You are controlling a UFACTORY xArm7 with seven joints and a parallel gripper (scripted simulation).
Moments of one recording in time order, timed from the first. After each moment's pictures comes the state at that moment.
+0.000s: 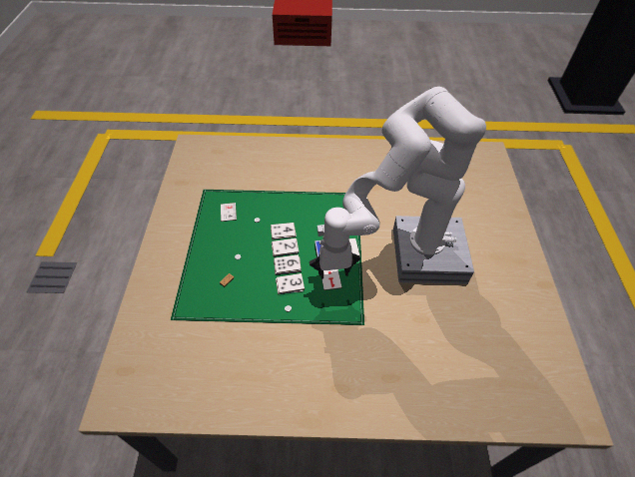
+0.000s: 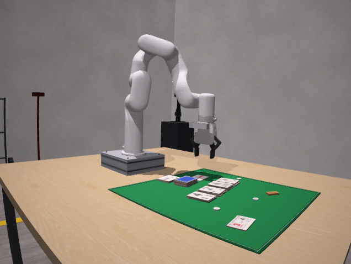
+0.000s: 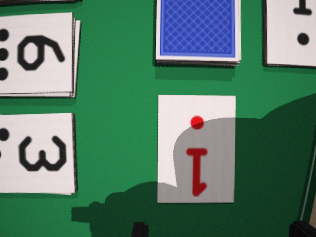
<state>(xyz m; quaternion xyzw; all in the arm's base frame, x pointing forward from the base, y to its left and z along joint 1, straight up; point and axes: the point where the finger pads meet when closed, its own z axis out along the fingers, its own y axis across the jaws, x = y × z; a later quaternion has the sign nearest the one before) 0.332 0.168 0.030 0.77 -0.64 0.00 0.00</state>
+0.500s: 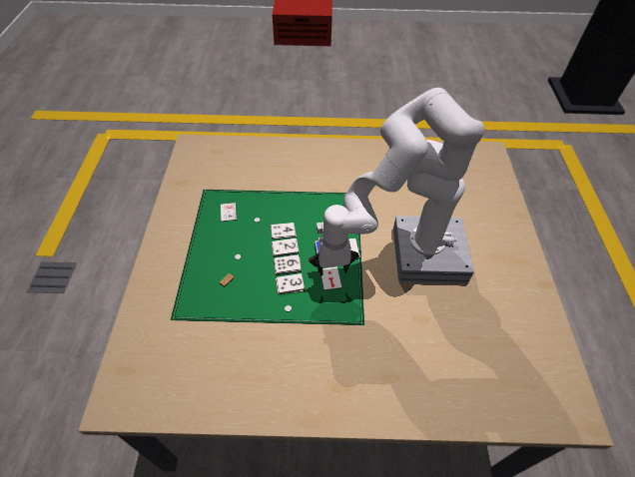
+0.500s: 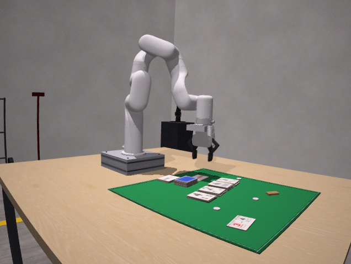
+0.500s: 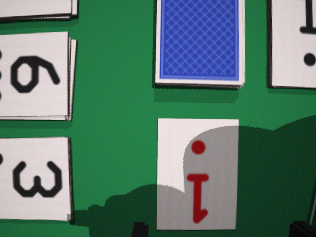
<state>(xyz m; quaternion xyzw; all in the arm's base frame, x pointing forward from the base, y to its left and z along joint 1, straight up) 0.335 0.149 0.020 0.77 -0.64 0.00 0.00</state>
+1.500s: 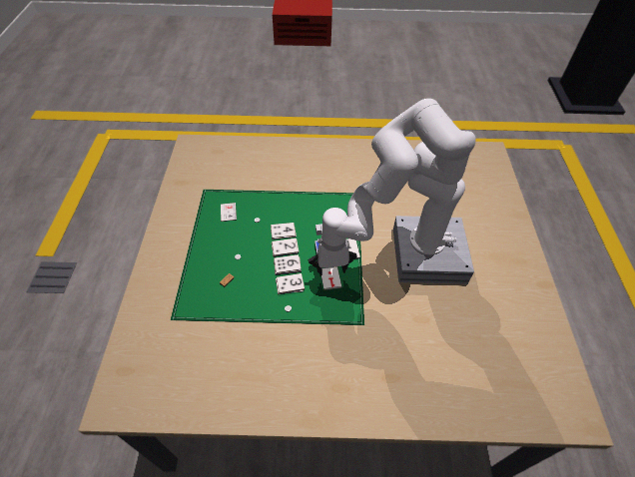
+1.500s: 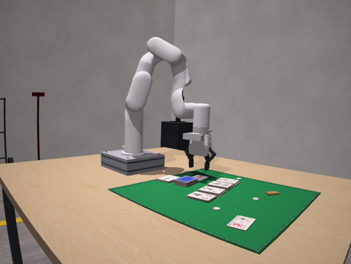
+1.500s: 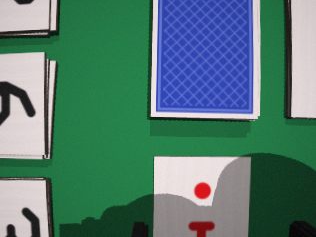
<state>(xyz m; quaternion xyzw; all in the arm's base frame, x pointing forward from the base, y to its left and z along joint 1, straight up) 0.338 0.125 -0.018 0.77 -0.64 0.00 0.00</state>
